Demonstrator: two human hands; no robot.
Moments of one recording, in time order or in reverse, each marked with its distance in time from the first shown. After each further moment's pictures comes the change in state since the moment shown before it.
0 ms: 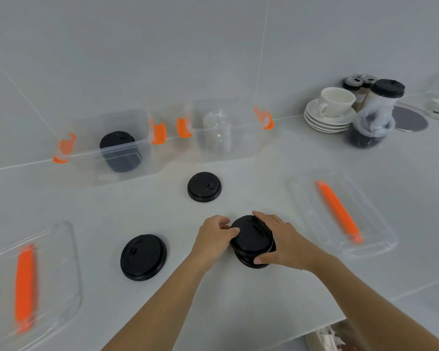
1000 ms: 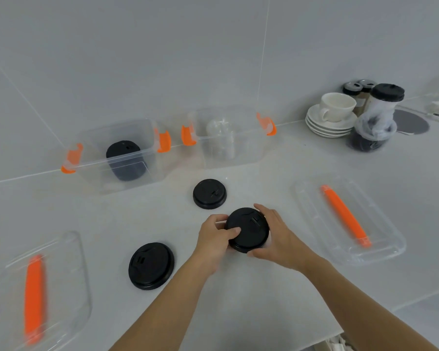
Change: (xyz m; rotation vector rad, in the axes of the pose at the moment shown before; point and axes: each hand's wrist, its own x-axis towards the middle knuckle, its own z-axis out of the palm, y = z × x) left_hand -0.001 0.006 -0.011 -0.417 0.013 -0.053; right_hand 0.014 -0.023 0.009 0.215 0.156 -0.011
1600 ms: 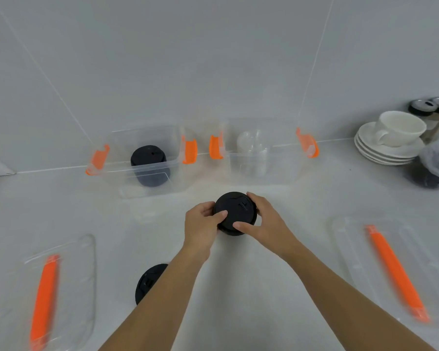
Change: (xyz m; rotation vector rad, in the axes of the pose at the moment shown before) left_hand 0.057 0.054 -0.037 -0.134 0.283 0.142; right_hand 0.111 -0.043 0.003 0.259 -0.025 -0.051
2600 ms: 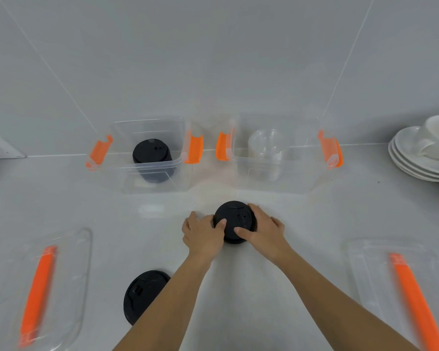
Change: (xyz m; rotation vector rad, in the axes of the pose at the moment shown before) left_hand 0.044 -0.030 0.018 0.794 0.173 -0.113; right_hand 0.052 0.032 0.012 -0.237 -0.090 0.122
